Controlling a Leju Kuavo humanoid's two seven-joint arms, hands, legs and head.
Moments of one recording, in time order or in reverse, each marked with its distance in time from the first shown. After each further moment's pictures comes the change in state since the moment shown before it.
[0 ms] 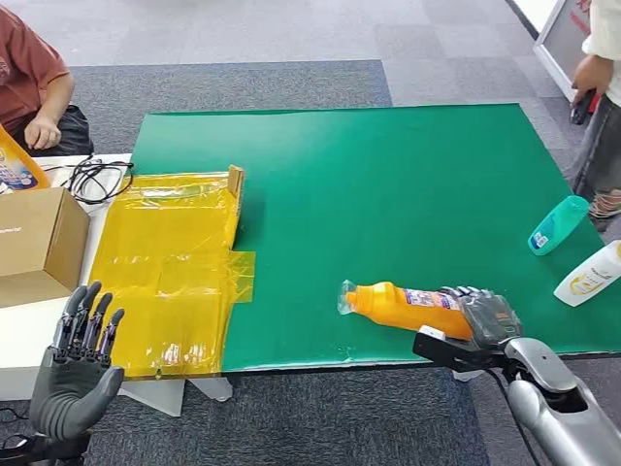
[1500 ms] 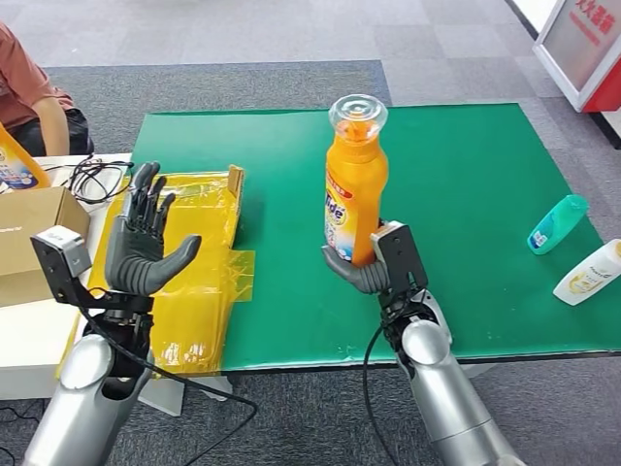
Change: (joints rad) left arm -0.628 0.031 -0.284 0.367 -0.110 0.277 0.052; right arm -0.222 0.529 0.024 0.062 -0.698 -0.131 -0.119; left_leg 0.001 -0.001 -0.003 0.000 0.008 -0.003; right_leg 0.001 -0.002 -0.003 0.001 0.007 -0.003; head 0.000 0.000
